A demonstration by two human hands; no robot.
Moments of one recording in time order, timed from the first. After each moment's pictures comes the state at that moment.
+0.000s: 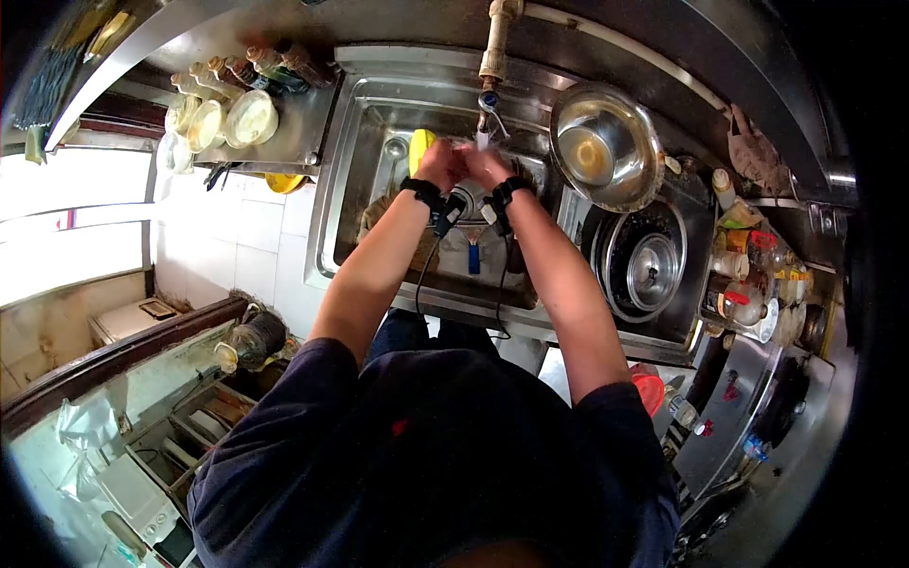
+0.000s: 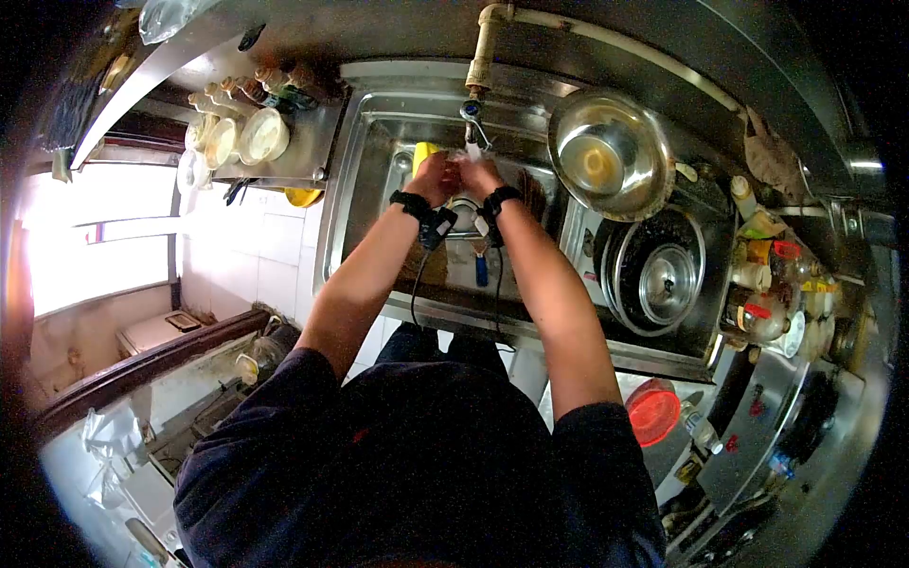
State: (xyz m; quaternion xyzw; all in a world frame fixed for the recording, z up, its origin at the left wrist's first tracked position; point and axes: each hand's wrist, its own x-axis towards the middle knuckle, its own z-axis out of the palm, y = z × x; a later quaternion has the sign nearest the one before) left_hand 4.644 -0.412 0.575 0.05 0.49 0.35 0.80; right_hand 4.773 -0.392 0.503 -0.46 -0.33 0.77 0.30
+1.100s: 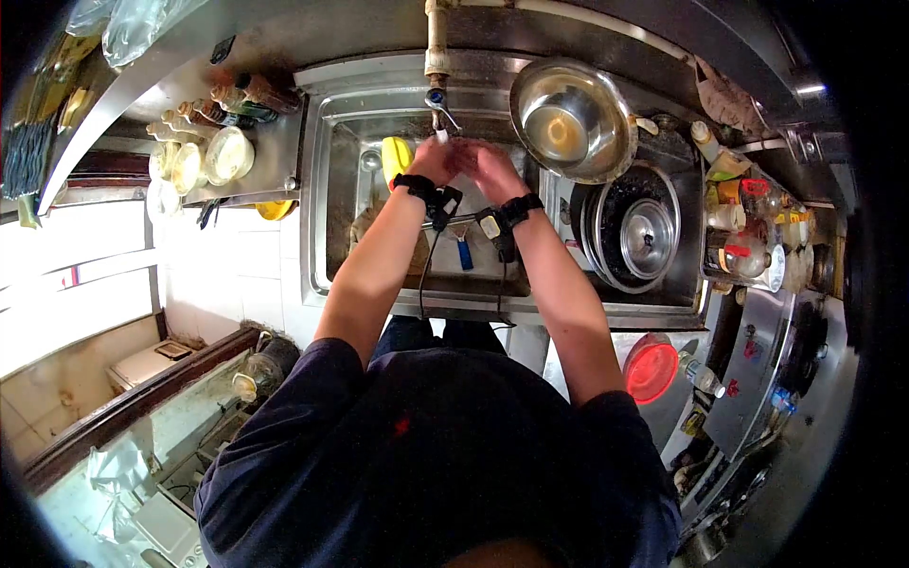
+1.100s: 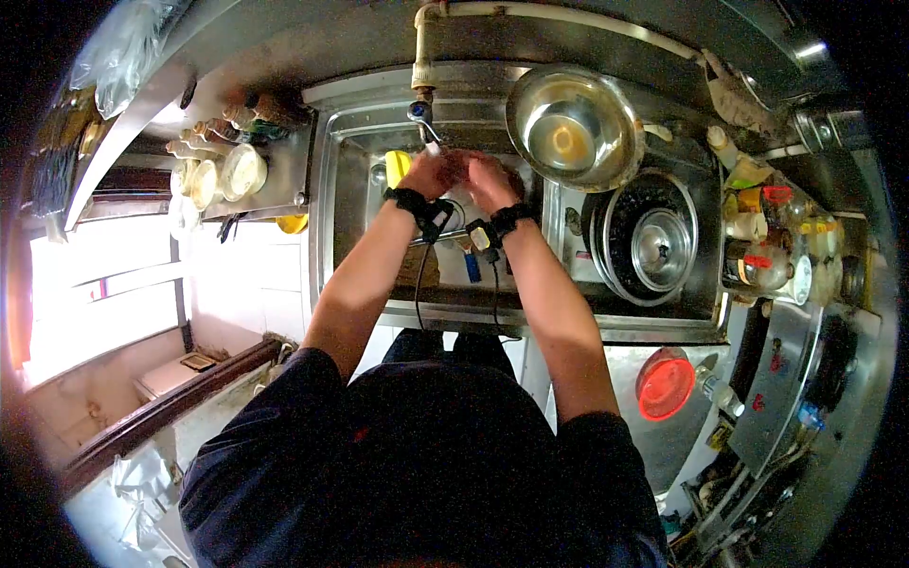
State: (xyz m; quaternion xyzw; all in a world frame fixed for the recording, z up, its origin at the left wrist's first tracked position) left_hand 4.669 -0.392 0.533 0.89 0.41 0.14 0.13; right_hand 4.842 -0.442 0.563 -0.23 -0.25 0.80 0.49
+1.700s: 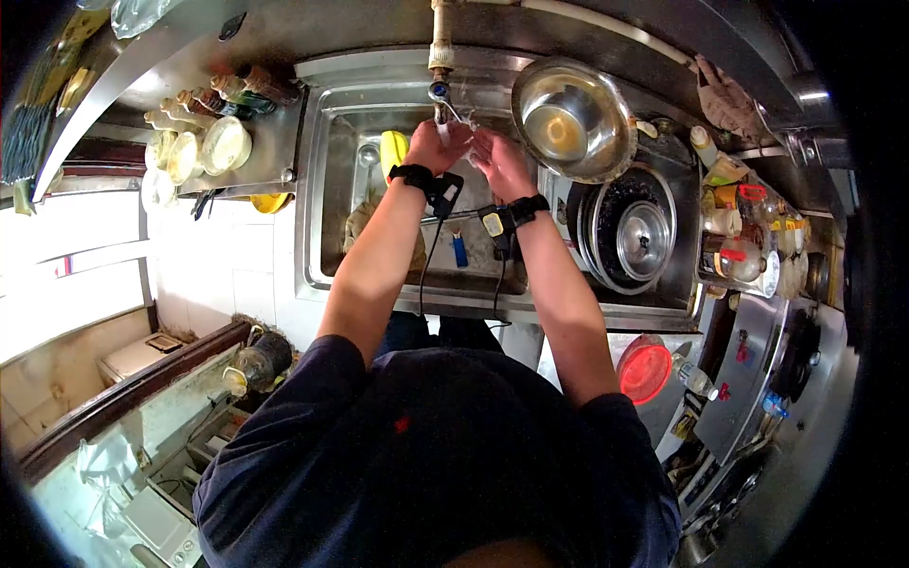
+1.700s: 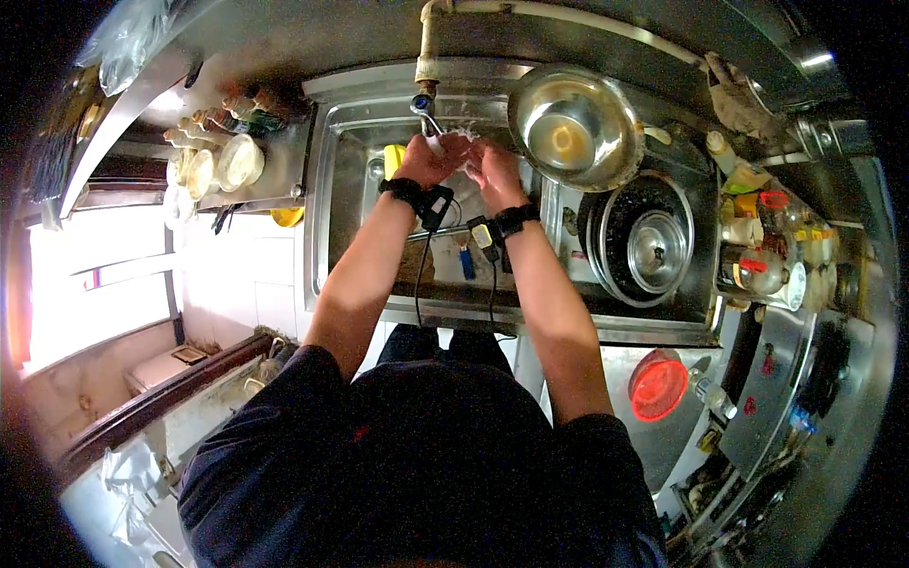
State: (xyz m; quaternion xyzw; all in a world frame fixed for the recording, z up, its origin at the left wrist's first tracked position) left_hand 4.681 -0.390 0.564 0.33 0.41 0.38 0.76; right_hand 4.841 -0.441 0.621 -0.50 -0.14 0.70 0.49
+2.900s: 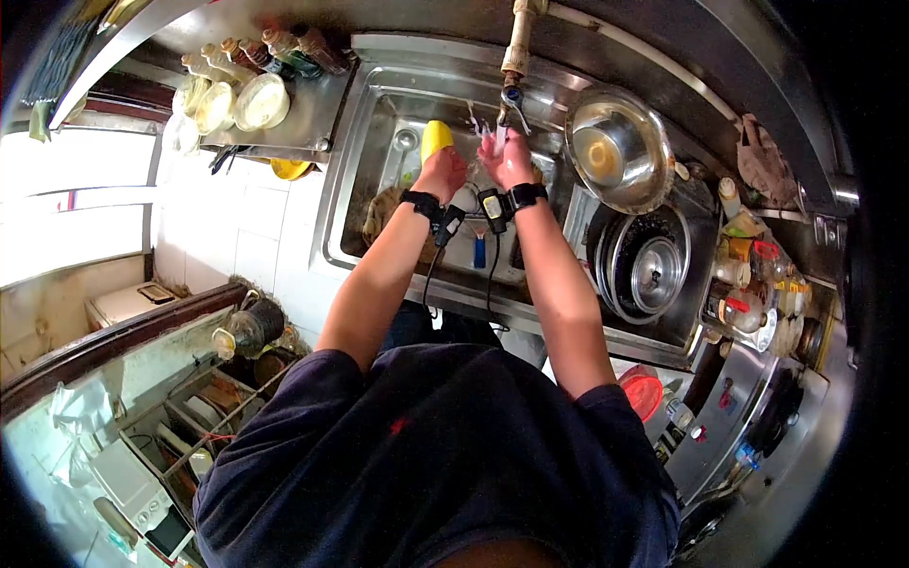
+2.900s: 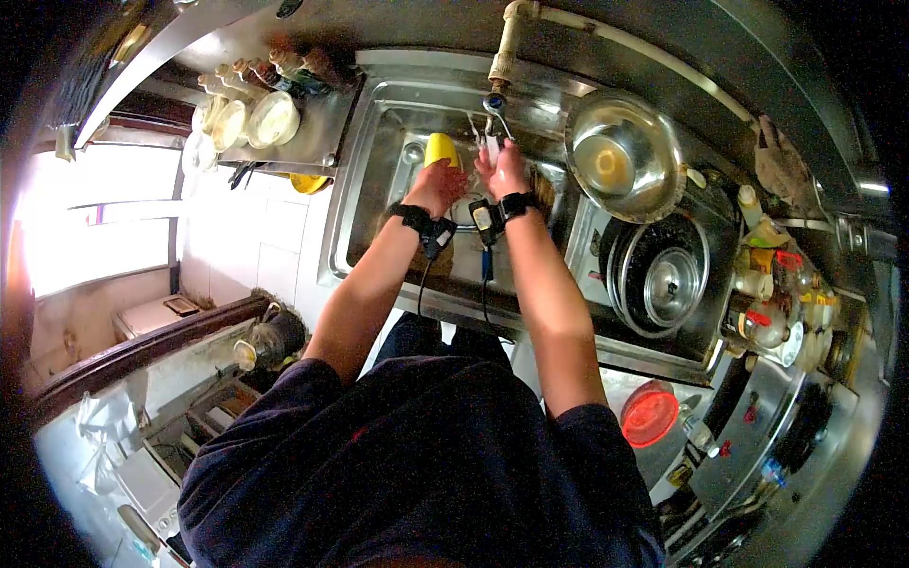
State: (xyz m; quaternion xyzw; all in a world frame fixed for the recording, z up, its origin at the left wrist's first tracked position) left_hand 4.628 -0.445 0.563 0.00 0.52 0.43 0.74; right_hand 4.788 -0.393 0.529 -0.41 -0.02 0.80 0.44
